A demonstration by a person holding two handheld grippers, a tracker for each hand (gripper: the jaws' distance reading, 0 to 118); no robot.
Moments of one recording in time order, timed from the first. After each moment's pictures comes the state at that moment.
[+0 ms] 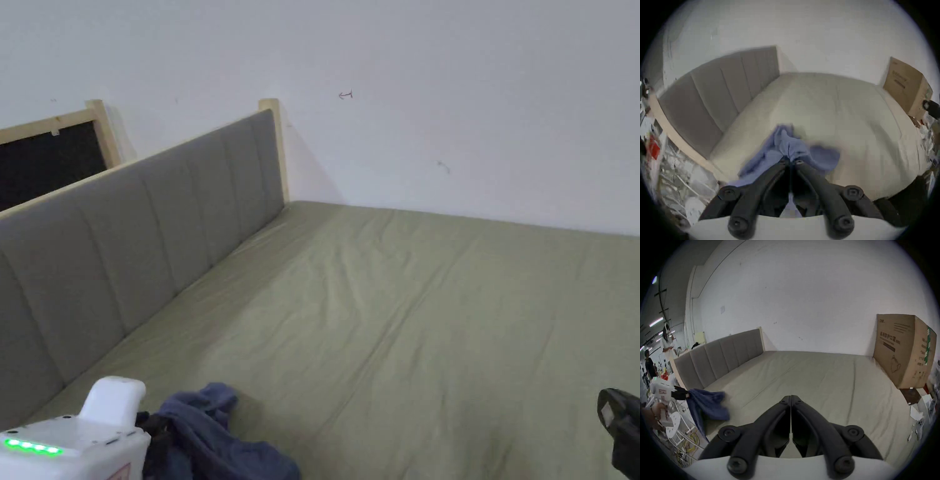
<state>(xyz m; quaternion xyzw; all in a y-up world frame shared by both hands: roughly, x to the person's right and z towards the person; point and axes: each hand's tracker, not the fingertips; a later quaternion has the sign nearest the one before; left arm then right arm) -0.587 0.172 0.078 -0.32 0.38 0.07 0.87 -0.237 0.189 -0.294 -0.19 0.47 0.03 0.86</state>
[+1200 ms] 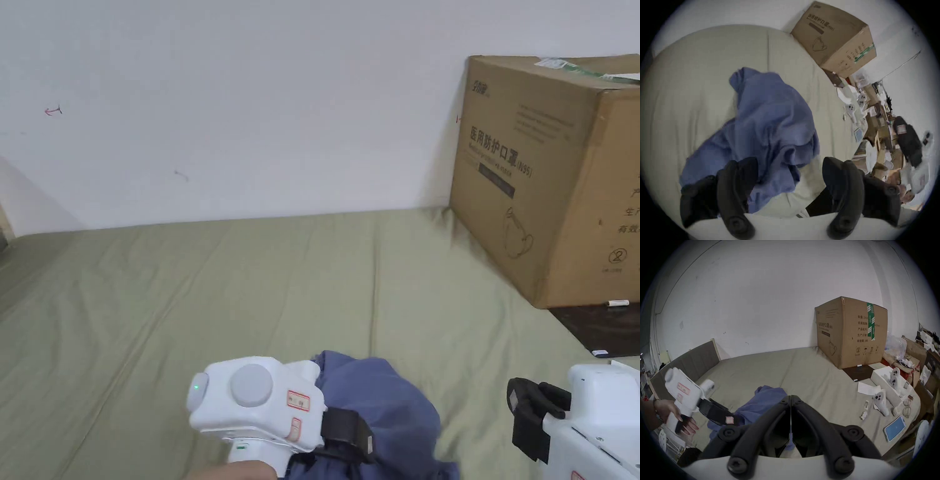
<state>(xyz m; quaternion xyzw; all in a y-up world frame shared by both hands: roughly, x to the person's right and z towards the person) -0.365 0.131 -0.328 -0.49 -0.06 0.24 0.84 -0.026 0.171 -0.346 -0.21 0.28 -0.01 0.94</state>
